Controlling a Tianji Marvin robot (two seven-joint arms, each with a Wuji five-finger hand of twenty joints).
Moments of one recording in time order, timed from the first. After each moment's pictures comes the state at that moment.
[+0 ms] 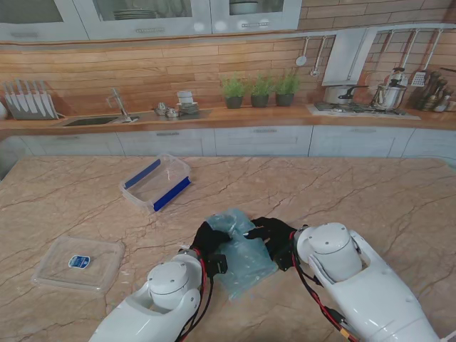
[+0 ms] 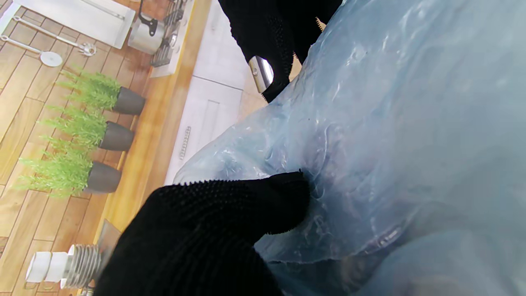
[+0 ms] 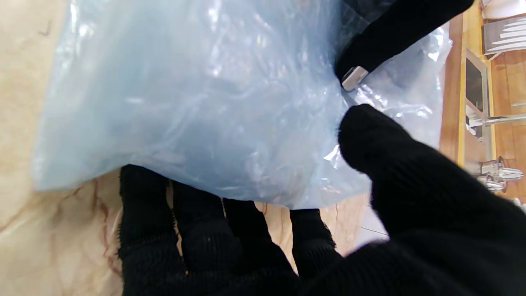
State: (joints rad) left arm 1.47 -1.37 -0.95 -1.46 -0.60 0.16 0.36; right arm -1.39 -1.14 1.12 -1.50 0.15 0.58 0.30; left_hand 1.20 -0.51 1.07 -0.19 0.35 0.14 1.03 0.73 0.70 0.23 0.71 0.69 0.79 0.28 0.86 0.83 0.36 0.42 1.30 0.52; right_hand 0.64 -0.58 0.80 -0.03 0.22 0.08 0.45 0.48 0.43 0.35 0.63 0.33 0.69 0.36 0.50 0.41 0.43 0.42 0.98 0.47
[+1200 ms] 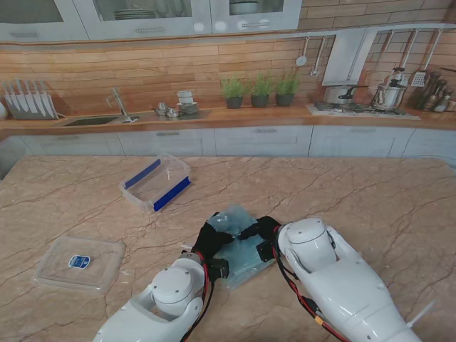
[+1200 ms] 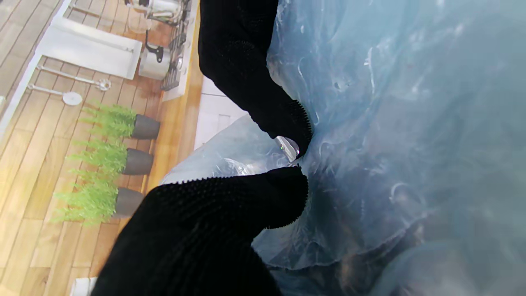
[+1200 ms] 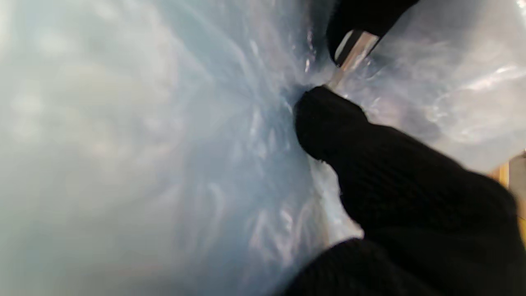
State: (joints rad) left arm 1.46 -1.37 -0.91 -1.40 -0.46 0.04 0.33; right arm -1.32 -1.25 1.06 -1.40 0.24 0.69 0.08; left_hand 1.20 -0.53 1.03 -0.15 0.32 0.11 0.99 0.66 0.62 0.20 0.69 0.61 0.72 0.28 0.72 0.83 0.26 0.36 1.18 0.45; right_hand 0.79 -0.78 1.01 -0.18 0.80 0.02 0.91 0.34 0.96 0.33 0.84 0.36 1.14 0.04 1.35 0.72 0.71 0.17 1.36 0.64
